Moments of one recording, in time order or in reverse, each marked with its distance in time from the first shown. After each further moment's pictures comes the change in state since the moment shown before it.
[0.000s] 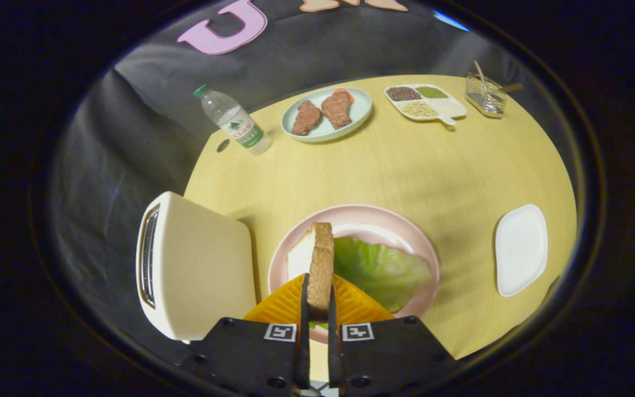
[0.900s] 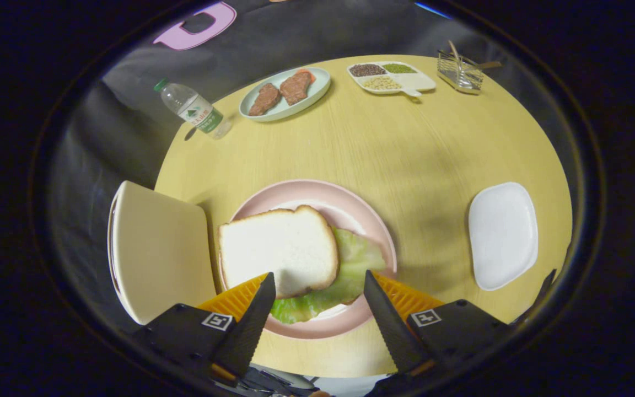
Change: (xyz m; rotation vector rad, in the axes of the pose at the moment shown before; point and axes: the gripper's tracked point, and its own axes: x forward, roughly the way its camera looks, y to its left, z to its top) arm -0.013 -0.053 -0.027 -0.022 0.091 -0.108
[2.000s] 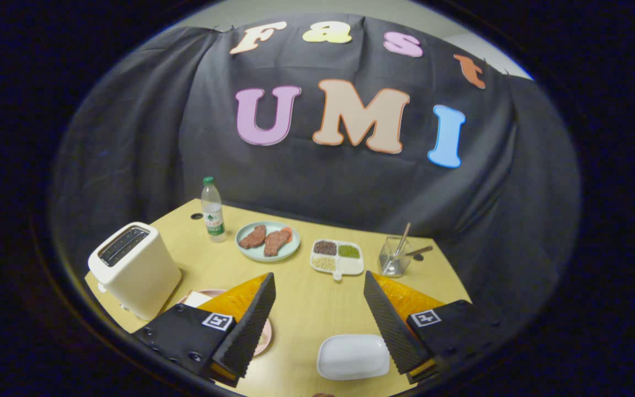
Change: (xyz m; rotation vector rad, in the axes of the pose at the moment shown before) arm -0.215 -0.068 0.151 -0.389 -0.969 -0.154
